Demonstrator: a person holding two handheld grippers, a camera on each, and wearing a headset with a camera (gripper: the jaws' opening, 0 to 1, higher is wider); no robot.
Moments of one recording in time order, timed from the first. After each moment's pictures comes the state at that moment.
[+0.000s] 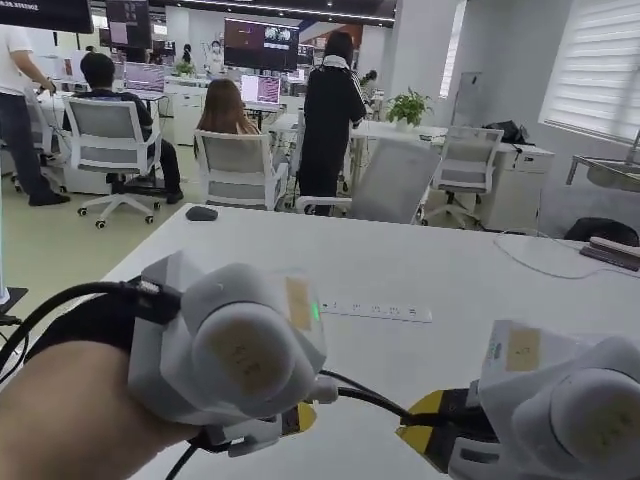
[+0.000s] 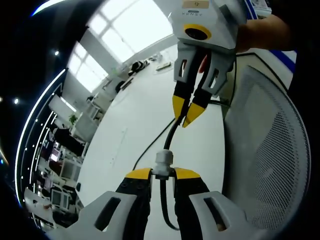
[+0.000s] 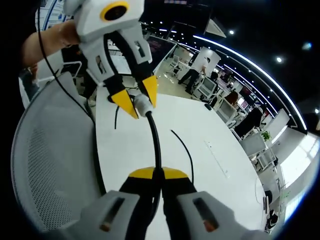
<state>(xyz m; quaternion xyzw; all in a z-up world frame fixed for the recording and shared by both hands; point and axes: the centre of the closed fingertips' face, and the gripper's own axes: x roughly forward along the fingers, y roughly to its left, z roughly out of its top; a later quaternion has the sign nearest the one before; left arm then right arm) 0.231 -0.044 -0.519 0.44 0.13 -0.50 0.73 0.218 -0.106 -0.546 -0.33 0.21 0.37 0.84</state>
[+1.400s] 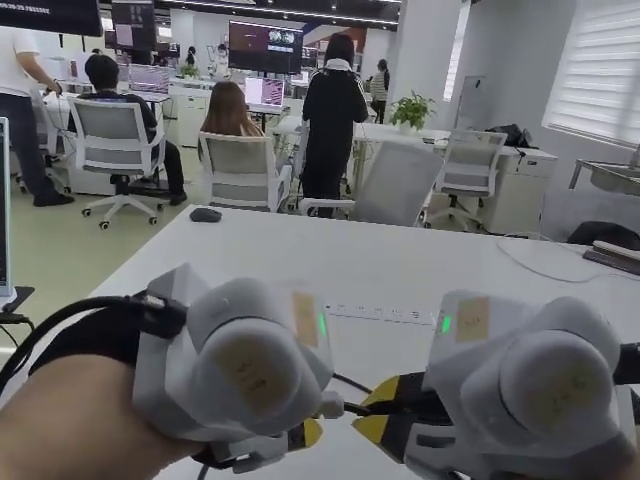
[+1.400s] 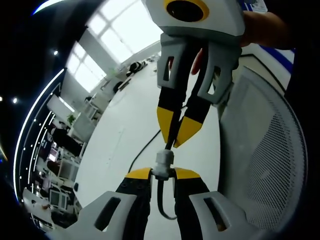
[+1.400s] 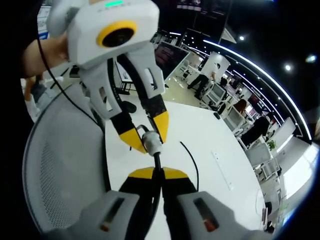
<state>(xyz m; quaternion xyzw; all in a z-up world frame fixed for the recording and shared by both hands) 0.220 -0.045 -0.524 0.44 0.14 -0.51 0.73 0.208 -0.063 -0.527 -0.35 0.21 0.41 0.82</state>
